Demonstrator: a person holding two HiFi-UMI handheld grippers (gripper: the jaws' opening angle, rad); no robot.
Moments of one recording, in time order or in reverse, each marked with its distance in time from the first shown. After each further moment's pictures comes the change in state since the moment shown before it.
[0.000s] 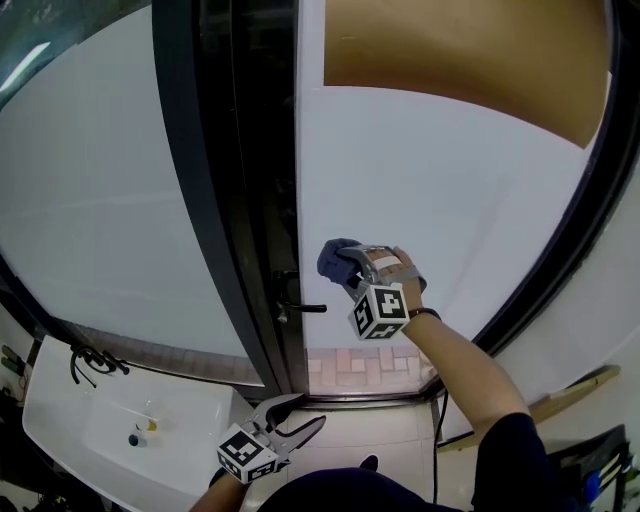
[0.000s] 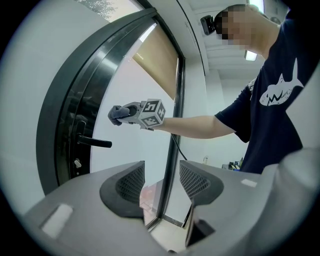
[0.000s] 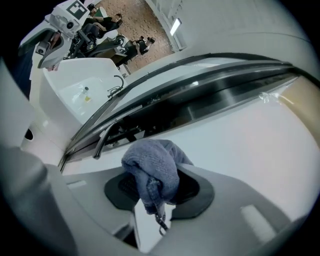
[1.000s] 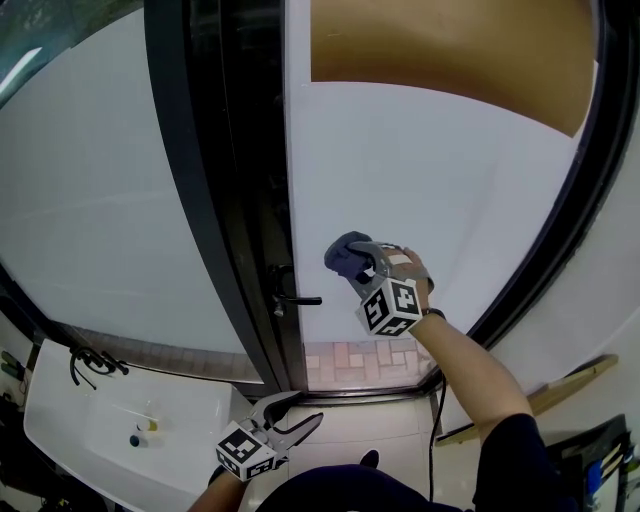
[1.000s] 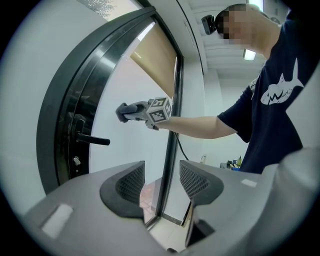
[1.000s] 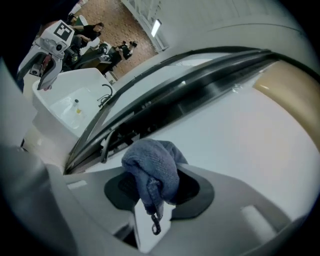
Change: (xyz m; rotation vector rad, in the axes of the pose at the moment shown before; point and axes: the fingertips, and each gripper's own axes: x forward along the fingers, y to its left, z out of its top) left arm -0.004 -0.009 -0.003 0.006 0.017 -0.005; right arm -0.038 -0.012 -0.010 0.173 -0.011 -0.036
